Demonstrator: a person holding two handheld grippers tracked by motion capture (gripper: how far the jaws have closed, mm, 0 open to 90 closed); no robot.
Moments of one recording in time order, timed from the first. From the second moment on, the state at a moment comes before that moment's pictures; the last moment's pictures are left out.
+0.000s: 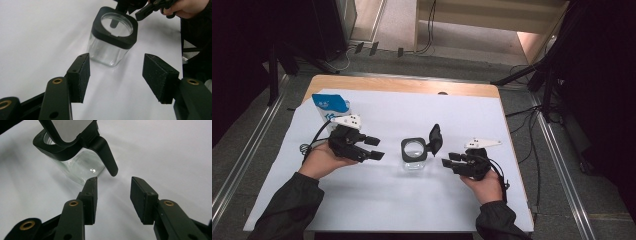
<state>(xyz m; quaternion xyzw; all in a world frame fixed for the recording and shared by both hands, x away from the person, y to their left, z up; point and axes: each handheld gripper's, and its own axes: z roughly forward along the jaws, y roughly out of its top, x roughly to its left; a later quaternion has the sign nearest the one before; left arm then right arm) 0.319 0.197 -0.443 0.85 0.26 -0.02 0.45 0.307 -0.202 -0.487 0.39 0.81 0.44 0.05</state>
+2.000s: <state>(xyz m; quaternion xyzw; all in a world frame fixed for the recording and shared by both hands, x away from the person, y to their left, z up) 0.349 0.361 -0.423 0.78 0.41 0.08 0.47 0.321 -0.211 -0.485 0.38 0.80 0.45 0.05</state>
